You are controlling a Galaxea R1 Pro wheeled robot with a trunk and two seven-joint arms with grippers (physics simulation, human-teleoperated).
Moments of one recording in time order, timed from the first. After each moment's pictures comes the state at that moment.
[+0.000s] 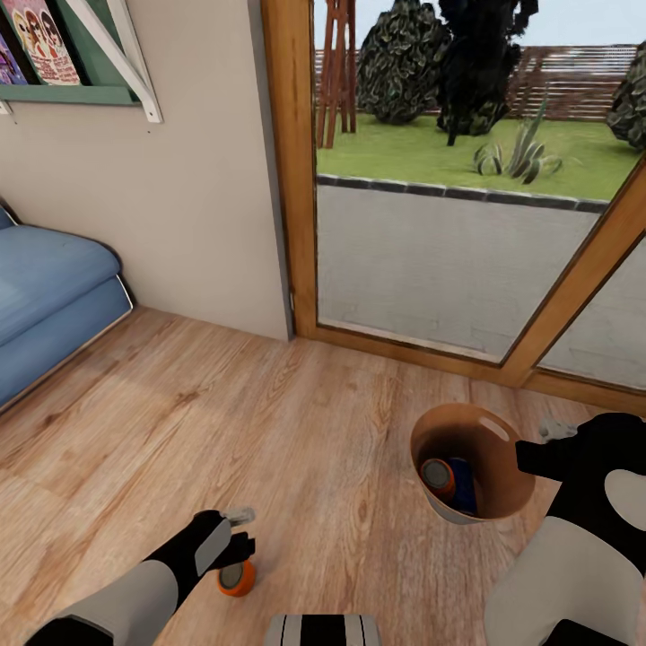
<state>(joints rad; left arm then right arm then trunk) -0.70 -0.03 -0.28 -0.29 0.57 0.53 0.29 -0.77 0.12 -0.79 -1.58 1.76 1.04 1.53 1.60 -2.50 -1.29</state>
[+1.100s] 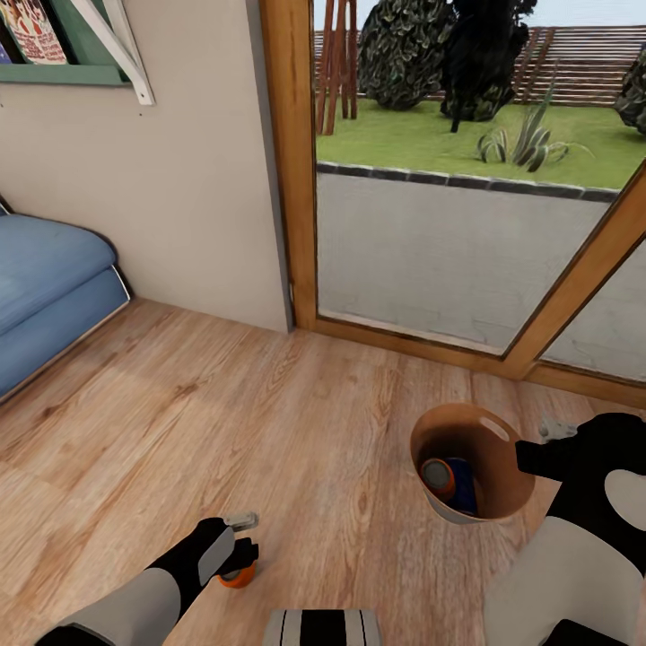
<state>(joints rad) -0.68 -0.04 -0.30 -0.30 0.57 0.50 0.29 -0.77 0.12 -0.79 -1.58 1.76 1.04 1.53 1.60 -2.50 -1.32</state>
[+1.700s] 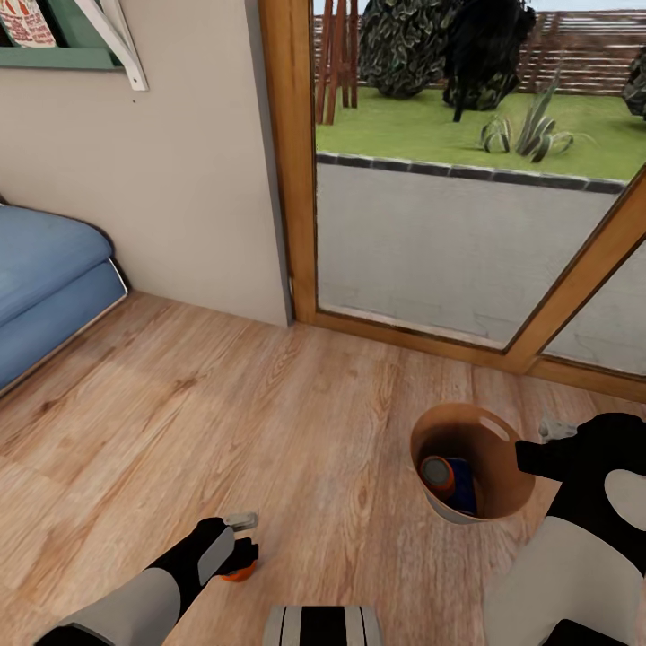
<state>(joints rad) -0.68 -0.04 -0.30 -0.30 0.57 0.50 0.29 -0.77 0.12 -0.79 -1.58 1.76 1.04 1.53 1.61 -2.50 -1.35</state>
